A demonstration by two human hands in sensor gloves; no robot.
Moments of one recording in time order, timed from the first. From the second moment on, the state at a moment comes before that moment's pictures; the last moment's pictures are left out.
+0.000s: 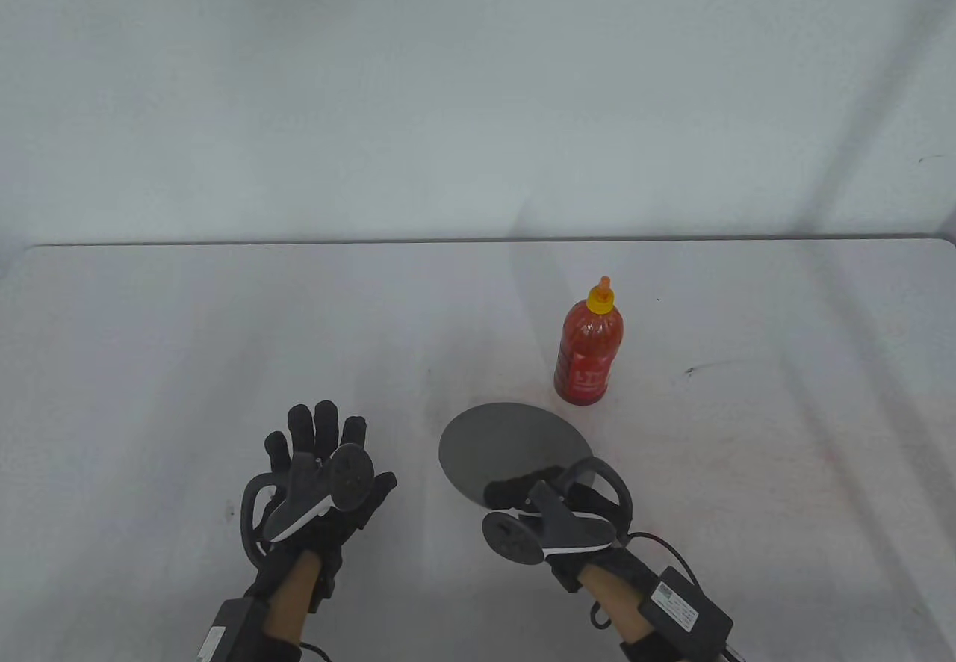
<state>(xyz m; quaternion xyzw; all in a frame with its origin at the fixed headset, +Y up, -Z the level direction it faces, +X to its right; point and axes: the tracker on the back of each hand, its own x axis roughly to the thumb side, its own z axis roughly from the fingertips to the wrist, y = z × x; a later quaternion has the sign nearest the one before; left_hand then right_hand) -0.212 -0.732 -0.319 -0.09 -0.03 0.00 1.00 0.038 -0.725 -0.288 -0.38 0.02 -0.92 0.10</state>
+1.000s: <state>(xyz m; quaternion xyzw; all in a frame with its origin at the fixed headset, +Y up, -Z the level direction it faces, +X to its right) -0.212 -0.731 -0.321 -0.09 -0.04 0.01 1.00 0.184 -0.709 -0.389 0.10 0.05 -0.98 -0.19</state>
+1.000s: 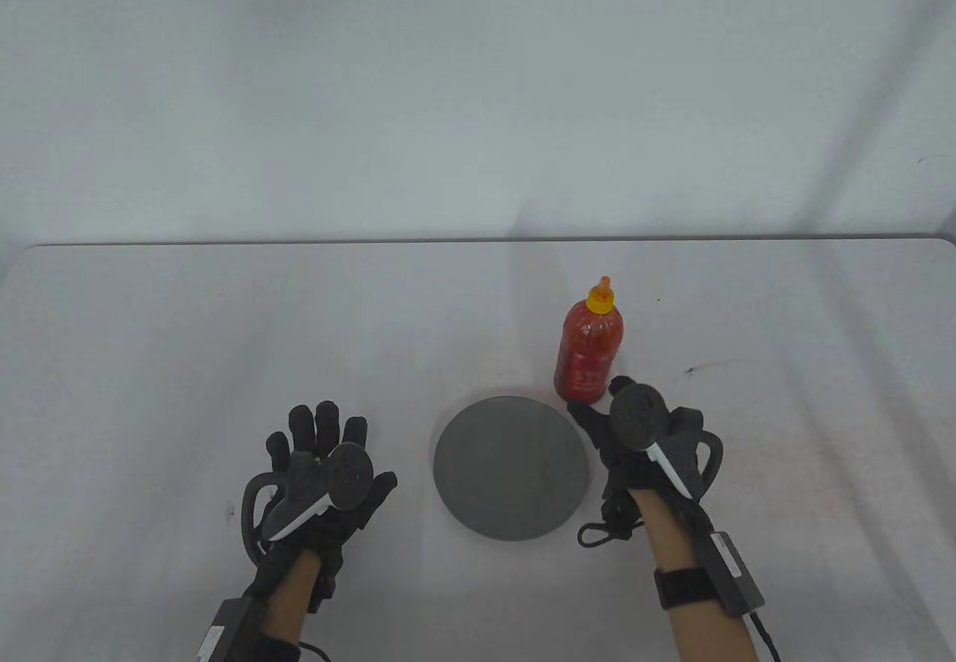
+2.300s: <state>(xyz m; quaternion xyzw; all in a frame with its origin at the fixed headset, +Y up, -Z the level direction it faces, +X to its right) -0.232 -0.735 -0.326 -0.09 -0.02 0.08 0.99 0.209 -0.779 -0.485 0.00 -0.05 -0.89 -0.45</state>
